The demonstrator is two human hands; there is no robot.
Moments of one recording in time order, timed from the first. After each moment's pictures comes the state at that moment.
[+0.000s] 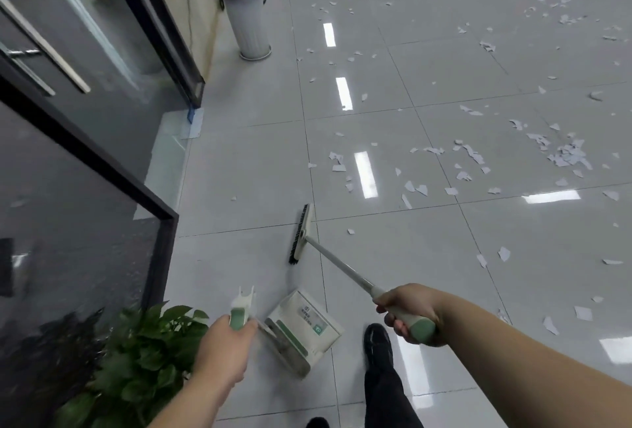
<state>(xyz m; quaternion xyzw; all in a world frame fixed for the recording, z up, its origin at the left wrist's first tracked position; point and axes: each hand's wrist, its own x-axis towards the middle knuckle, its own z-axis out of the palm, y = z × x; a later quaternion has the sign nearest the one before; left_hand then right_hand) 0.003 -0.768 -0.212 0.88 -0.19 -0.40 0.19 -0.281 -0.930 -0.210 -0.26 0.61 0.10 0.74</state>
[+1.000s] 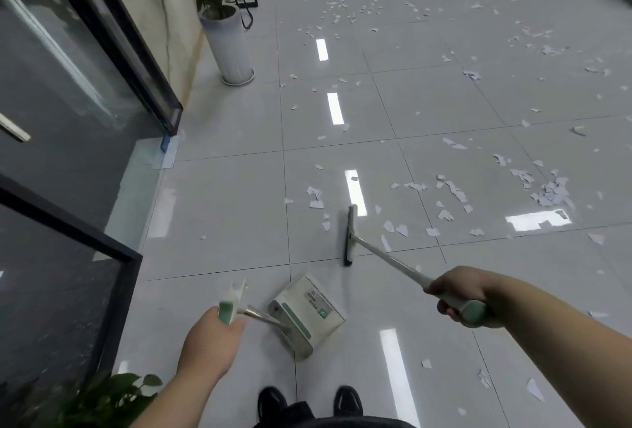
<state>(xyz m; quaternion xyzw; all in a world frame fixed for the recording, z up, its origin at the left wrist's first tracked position) -0.038 -0.989 -0.190 0.89 -0.26 -0.34 0.16 -0.405 -1.180 -0.152 -0.36 0.71 0.06 0.61</state>
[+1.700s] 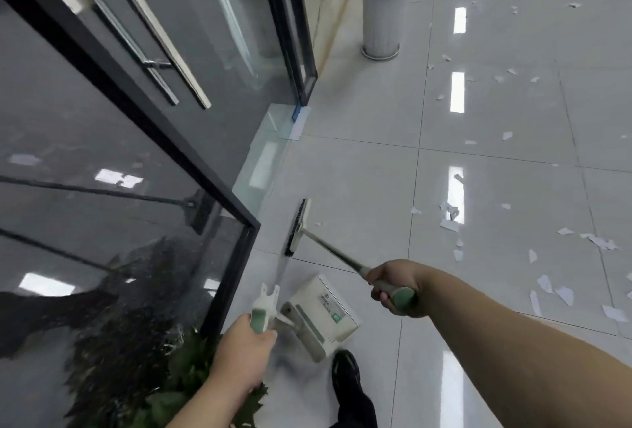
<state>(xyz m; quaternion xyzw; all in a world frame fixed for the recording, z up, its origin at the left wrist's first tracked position) 0.254 -0.973 -0.185 0.90 -0.08 -0.36 0.21 0.109 -1.227 -0.232 -0.36 0.55 0.21 0.73</state>
